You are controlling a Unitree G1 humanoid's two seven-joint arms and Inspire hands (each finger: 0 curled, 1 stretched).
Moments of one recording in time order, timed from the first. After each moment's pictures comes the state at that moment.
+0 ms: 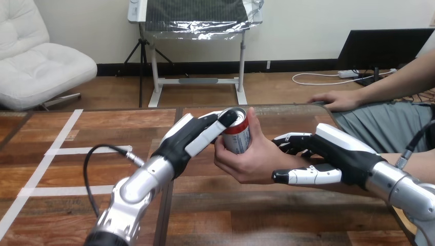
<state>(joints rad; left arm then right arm) -0.53 0.16 -0.11 0.86 0.12 -0.33 -0.31 -0.30 -0.62 0.18 0.42 -0.29 -0.39 0.41</state>
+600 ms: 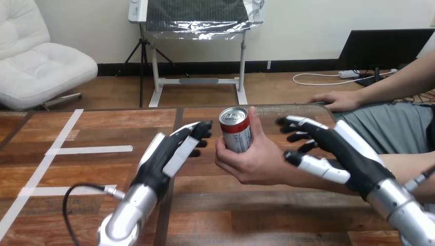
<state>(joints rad) -0.39 0.15 -0.06 0.78 0.08 -0.35 -0.24 -0.19 -0.55 0.11 0.37 -0.22 -0.42 0.28</state>
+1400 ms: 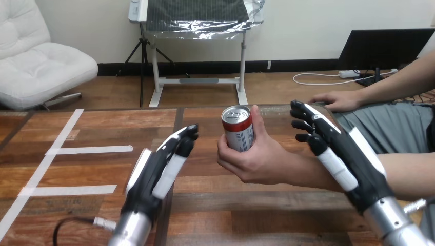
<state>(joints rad) -0.02 0.10 -0.05 0.42 0.02 -0.44 -0.14 0.01 -0.38 0.03 0.24 0.11 -0.47 0.25</state>
